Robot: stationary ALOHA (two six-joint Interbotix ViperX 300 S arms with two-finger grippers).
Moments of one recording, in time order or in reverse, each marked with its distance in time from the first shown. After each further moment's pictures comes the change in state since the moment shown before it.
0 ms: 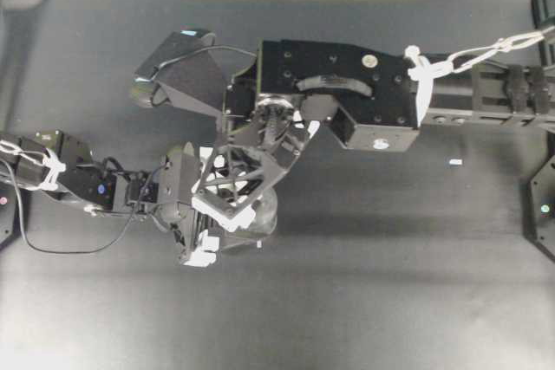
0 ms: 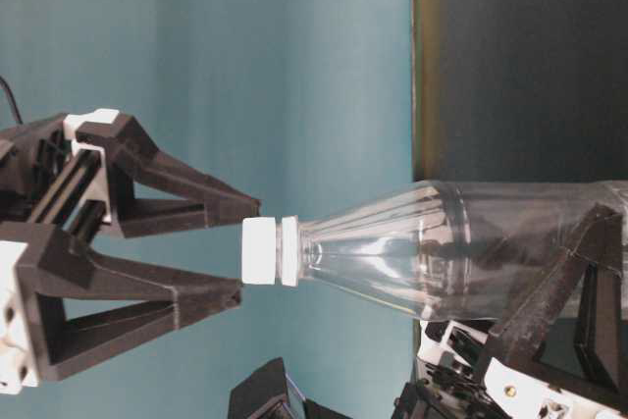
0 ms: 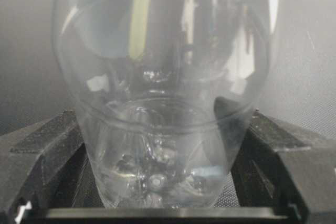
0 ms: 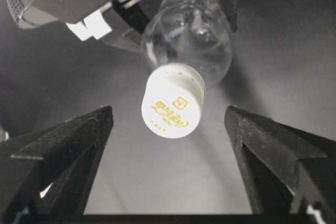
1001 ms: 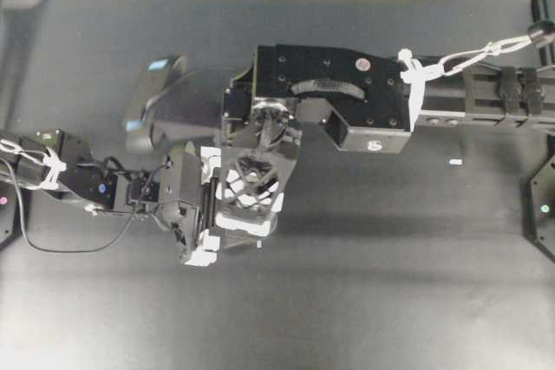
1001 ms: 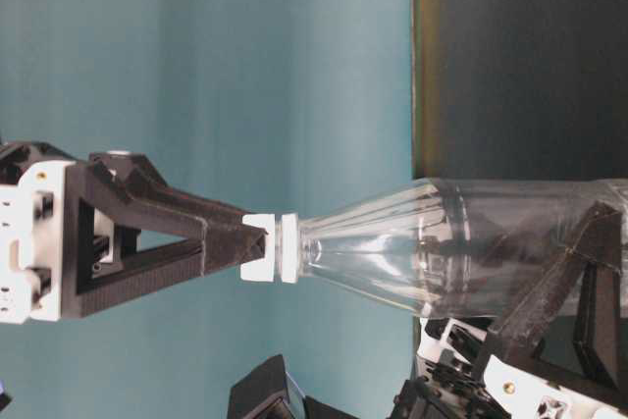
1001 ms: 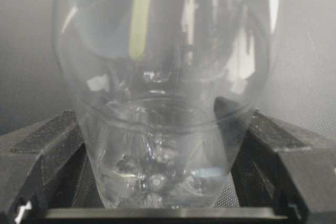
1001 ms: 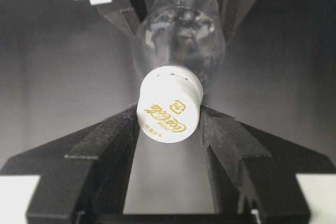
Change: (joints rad) left arm 0.003 0.000 -0.005 0.000 0.017 0.000; right arm -0.005 0.005 0.012 0.000 0.014 -0.505
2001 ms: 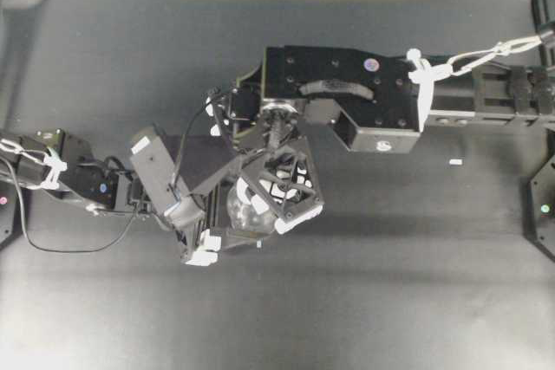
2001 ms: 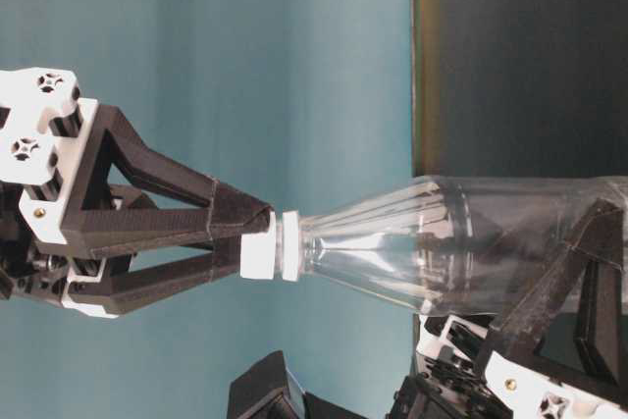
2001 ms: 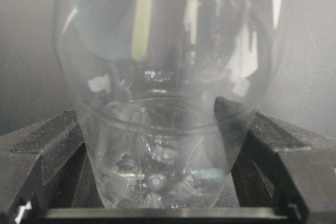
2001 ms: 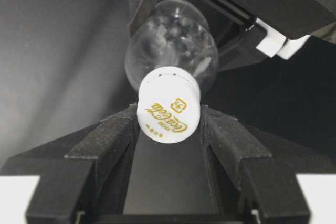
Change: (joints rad) left arm 0.002 0.000 -0.006 0.002 0.017 0.003; right arm 0.002 -0.031 0.060 -0.008 -0.044 -0.617
